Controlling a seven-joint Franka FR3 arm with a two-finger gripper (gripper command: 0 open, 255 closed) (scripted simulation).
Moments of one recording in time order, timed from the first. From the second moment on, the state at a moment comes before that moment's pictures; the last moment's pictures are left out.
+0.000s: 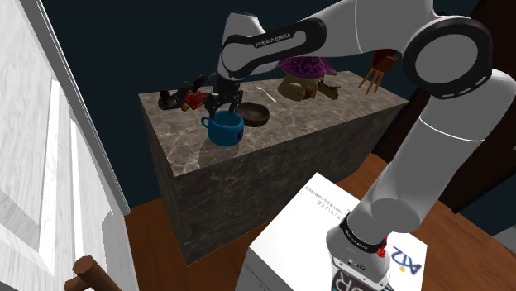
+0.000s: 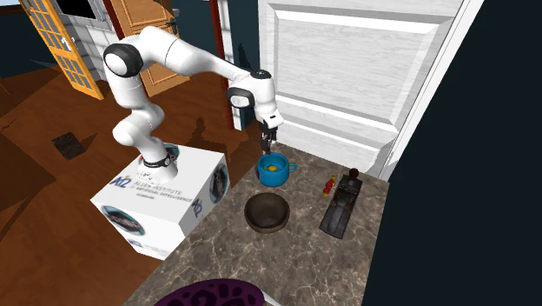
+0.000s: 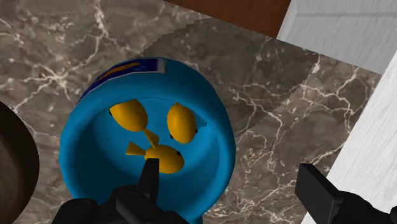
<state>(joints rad) 0.00 0.11 0.11 -1.99 0.08 2.19 0.10</state>
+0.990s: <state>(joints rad) 0.01 0.30 0.11 -1.91 0.08 2.30 0.11</state>
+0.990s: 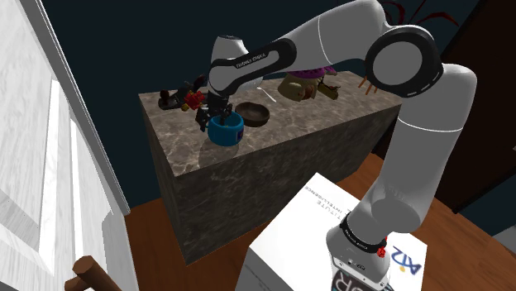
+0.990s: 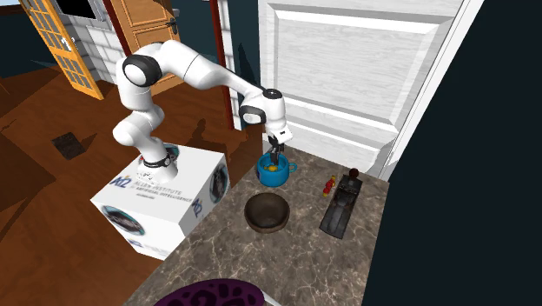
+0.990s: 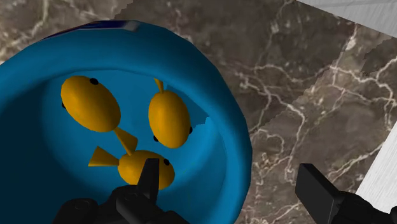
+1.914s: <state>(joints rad) 0.01 0.29 0.11 -1.91 0.08 2.29 0.11</state>
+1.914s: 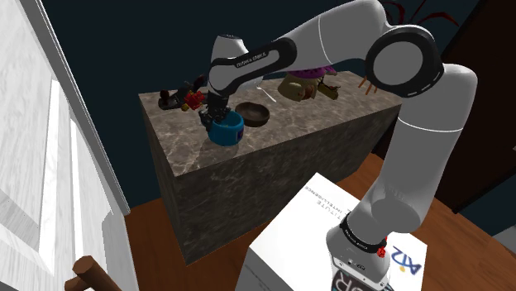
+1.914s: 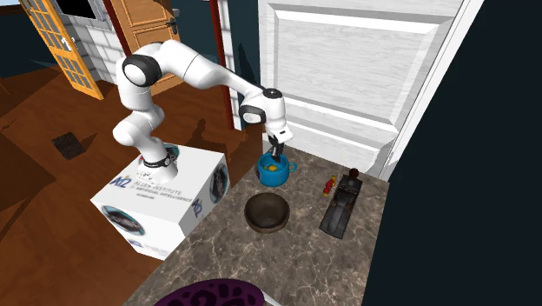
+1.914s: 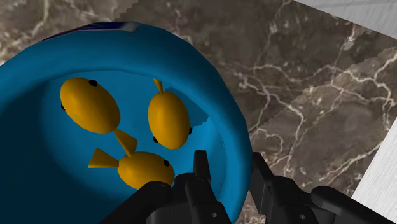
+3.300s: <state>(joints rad) 0.01 0.20 0.11 -1.76 0.08 2.04 0.13</state>
